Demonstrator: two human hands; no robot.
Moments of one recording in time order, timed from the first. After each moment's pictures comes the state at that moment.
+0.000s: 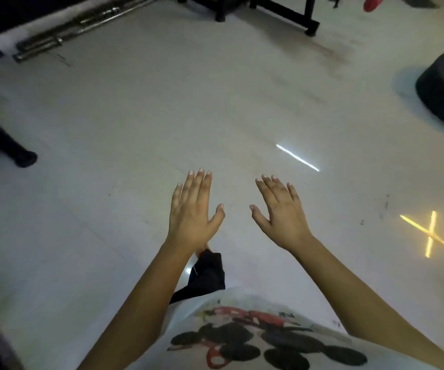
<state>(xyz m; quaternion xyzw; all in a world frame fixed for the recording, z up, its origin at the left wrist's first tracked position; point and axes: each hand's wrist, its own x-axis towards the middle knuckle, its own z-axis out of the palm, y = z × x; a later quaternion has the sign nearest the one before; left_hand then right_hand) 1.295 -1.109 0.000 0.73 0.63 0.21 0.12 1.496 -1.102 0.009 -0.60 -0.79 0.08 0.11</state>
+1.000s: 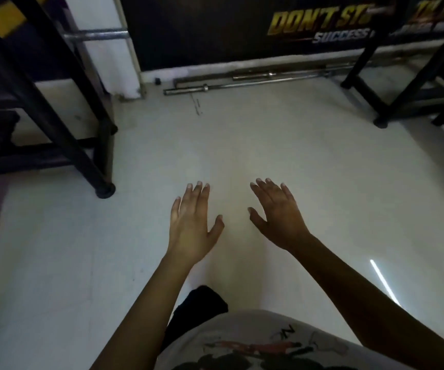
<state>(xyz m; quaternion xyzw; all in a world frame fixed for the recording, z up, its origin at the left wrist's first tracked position) 1.052 -0.481 0.018 0.46 0.86 0.22 0.02 1.189 -0.334 0.035 -0.25 -0.96 0.10 0.12</state>
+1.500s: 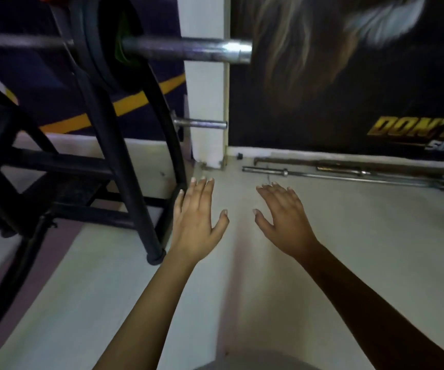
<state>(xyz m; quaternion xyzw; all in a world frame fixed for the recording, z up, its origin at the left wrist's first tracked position) 0.750 -0.340 0.107 0.32 0.90 0.26 -0.17 0.830 -0.161 0.107 -0.07 -0.96 0.12 0.23</state>
